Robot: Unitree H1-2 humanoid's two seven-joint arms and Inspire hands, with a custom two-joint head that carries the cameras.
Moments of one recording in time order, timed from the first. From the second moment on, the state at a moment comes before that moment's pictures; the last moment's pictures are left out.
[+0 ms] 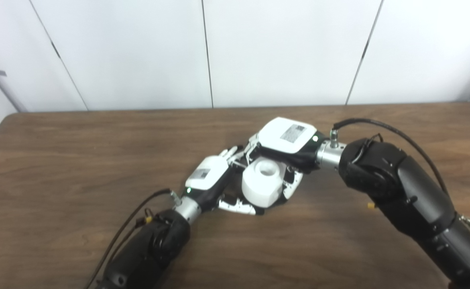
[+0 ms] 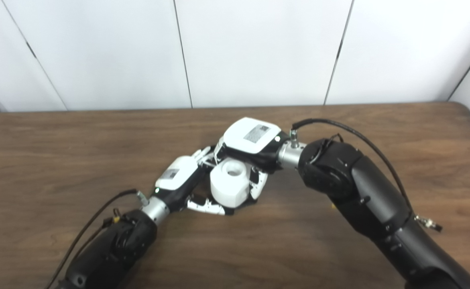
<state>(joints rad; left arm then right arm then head) -0.36 0.25 -0.55 0.27 0.67 -0.13 0.04 -0.60 -0.43 0.47 -0.16 -0.80 -0.16 0.65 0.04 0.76</state>
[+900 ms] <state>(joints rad) -0.36 0.25 -0.55 0.27 0.67 -0.12 0.04 -0.59 -0.42 0.48 -0.17 -0.82 -0.08 0.67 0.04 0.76</state>
